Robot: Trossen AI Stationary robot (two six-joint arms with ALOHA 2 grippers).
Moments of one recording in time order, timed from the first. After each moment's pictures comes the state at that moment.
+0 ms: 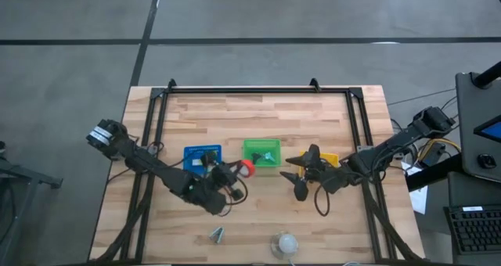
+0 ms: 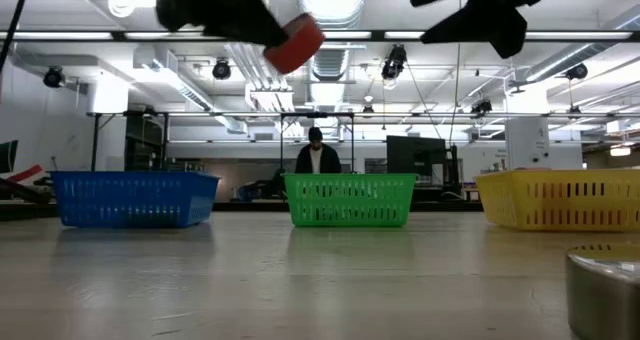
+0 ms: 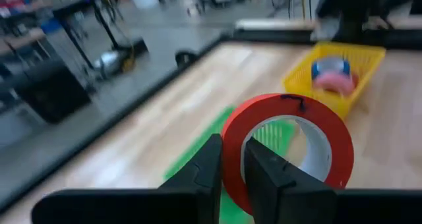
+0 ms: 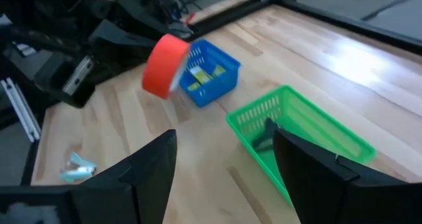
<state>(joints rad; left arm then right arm) -0.51 1.57 1.01 -0.14 -1.12 -0.48 0.49 1.26 0.77 -0.05 0.73 0.70</state>
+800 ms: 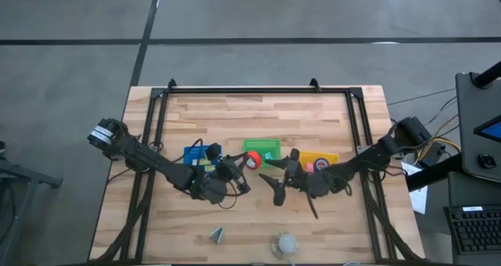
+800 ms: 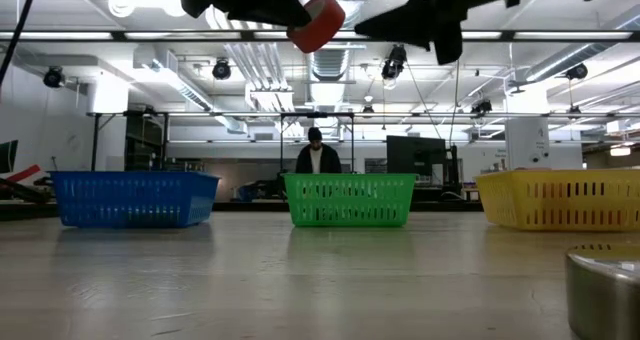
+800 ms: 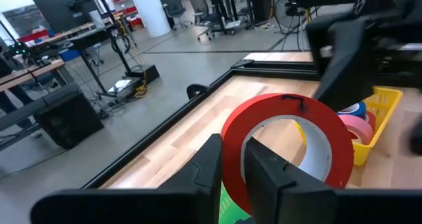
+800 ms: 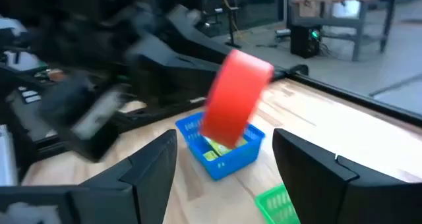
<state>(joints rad) -0.44 1.57 1.01 0.17 -1.15 -0.17 0.45 1.60 0.77 0.70 0.82 0.30</state>
